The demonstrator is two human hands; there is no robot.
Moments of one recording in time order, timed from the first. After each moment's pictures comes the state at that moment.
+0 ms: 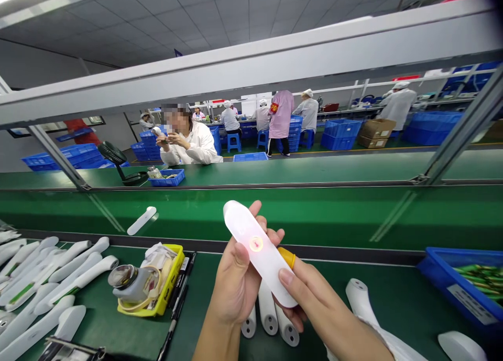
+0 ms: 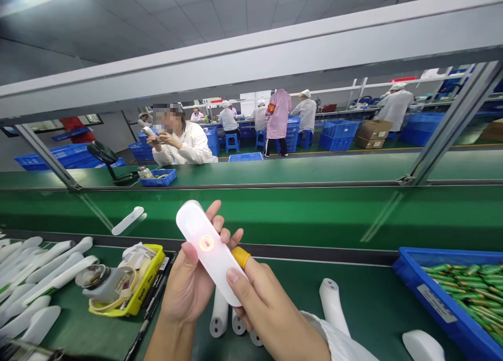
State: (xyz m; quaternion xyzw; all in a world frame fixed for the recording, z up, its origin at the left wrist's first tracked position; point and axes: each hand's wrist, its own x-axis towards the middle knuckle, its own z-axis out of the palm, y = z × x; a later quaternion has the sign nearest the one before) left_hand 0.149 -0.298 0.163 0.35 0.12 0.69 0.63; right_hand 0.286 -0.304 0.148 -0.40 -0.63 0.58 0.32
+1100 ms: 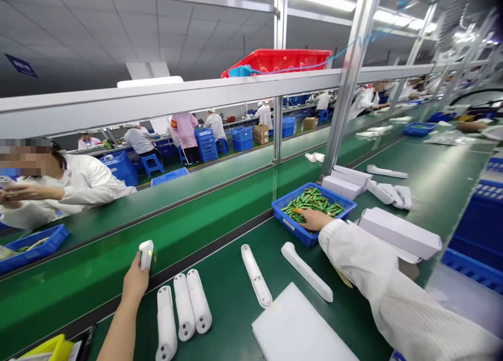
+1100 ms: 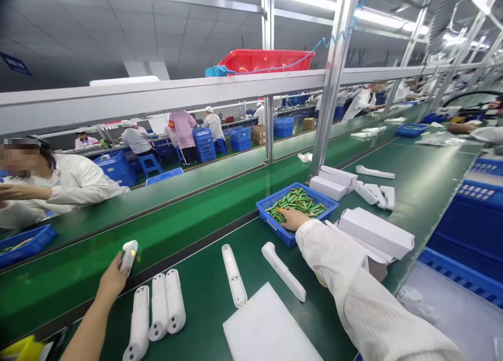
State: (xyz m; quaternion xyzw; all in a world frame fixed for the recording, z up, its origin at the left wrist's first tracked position) left_hand 0.090 -0.179 0.061 0.53 0.74 0.32 0.25; right_hand 0.603 -0.278 0.093 -0.81 -0.58 0.12 0.02
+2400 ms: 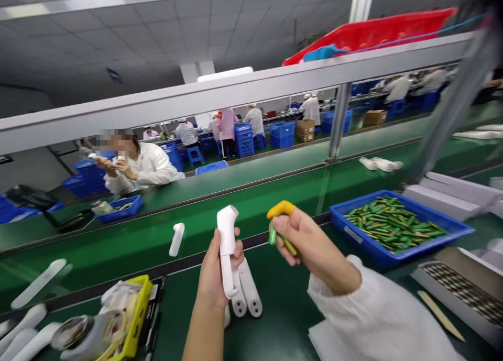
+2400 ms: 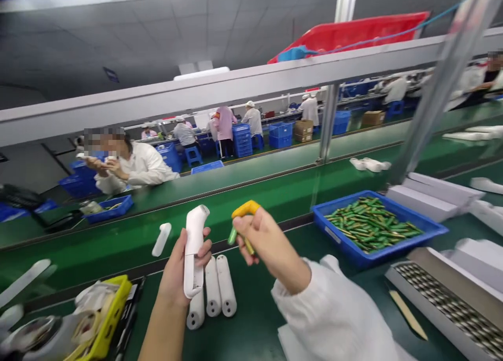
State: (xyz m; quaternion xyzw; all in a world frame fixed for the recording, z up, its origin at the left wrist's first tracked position) left_hand 0.177 -0.294 0.158 0.27 0.19 0.56 0.76; right_hand 0.349 -0.305 0.186 -0.38 -0.54 0.53 0.53
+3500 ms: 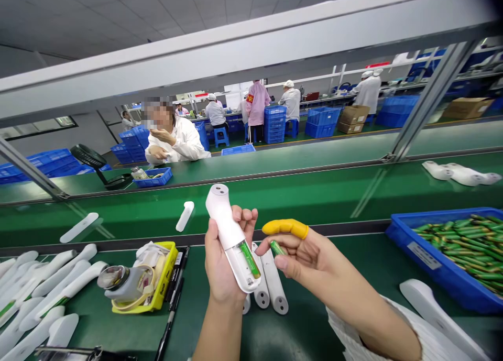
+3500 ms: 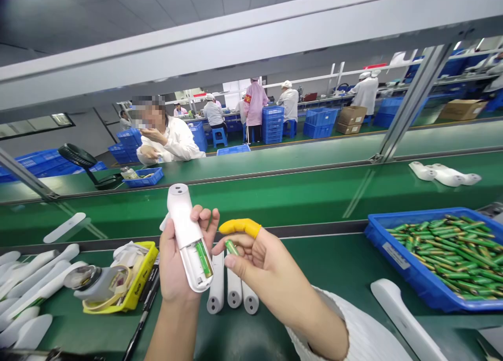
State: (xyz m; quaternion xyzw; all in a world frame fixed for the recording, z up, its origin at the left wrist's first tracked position) left_hand 0.163 -0.295 0.168 0.23 0.10 0.76 0.60; right_hand 0.298 -0.309 0.174 -0.28 -0.56 0.64 0.44
